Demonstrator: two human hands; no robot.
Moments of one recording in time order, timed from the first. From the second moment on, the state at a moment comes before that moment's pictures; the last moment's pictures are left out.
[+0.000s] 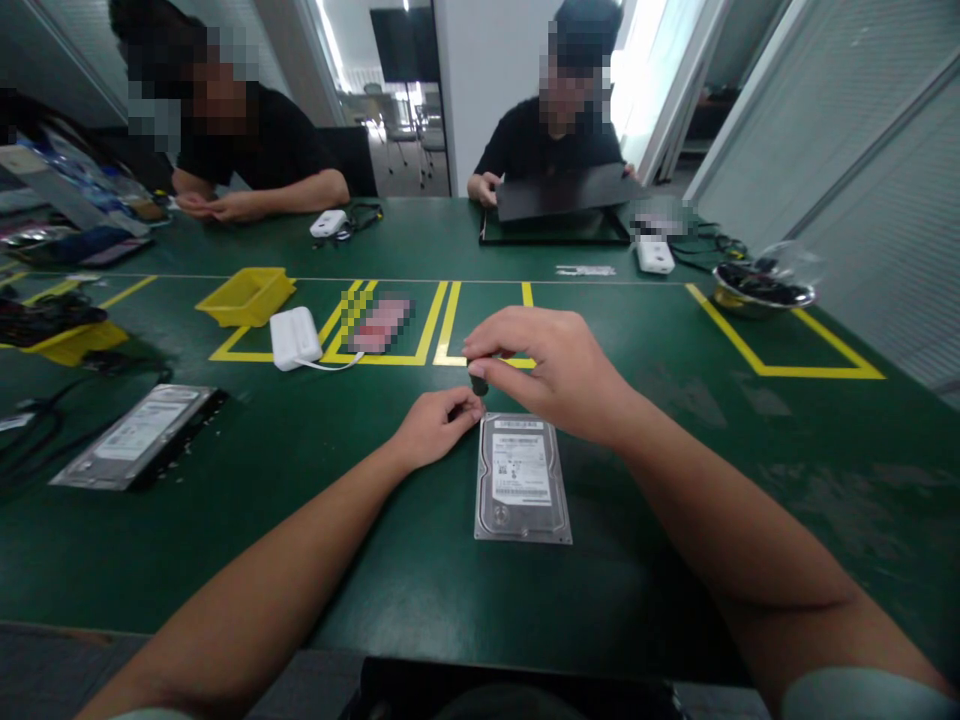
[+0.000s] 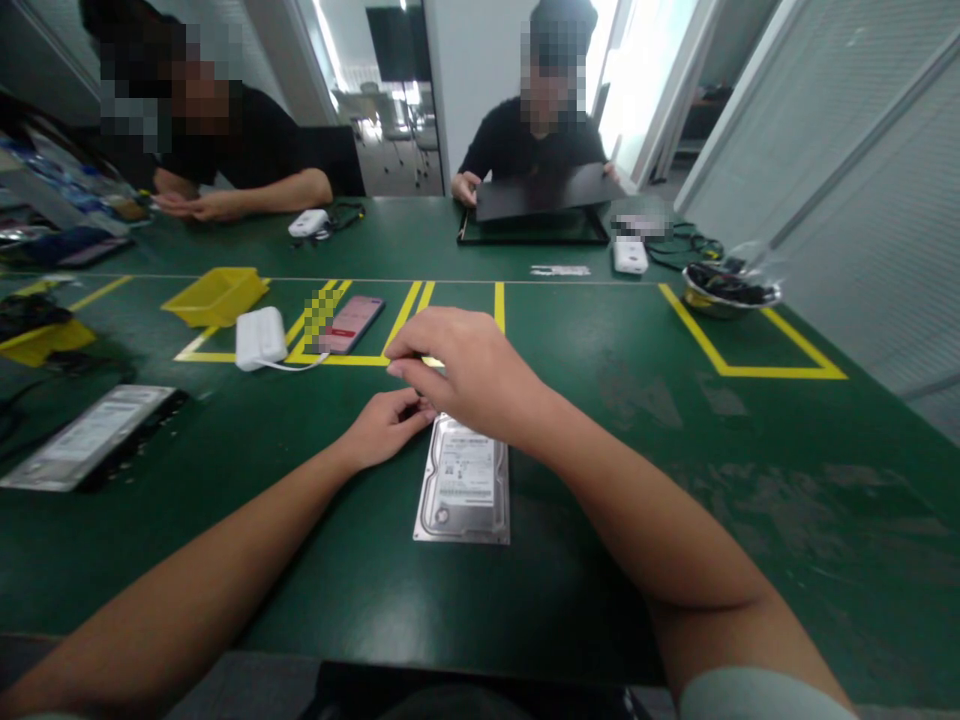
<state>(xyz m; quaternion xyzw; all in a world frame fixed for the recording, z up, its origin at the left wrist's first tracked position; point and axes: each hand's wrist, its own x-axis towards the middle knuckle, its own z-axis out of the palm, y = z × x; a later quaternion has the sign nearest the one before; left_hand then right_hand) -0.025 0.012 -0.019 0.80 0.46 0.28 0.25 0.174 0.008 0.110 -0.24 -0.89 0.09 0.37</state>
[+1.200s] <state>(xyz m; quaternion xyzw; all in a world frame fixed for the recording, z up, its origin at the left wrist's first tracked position) -0.024 0.010 -0.016 0.80 0.48 0.27 0.24 0.176 0.009 0.111 -0.23 -0.90 0.09 0.37</state>
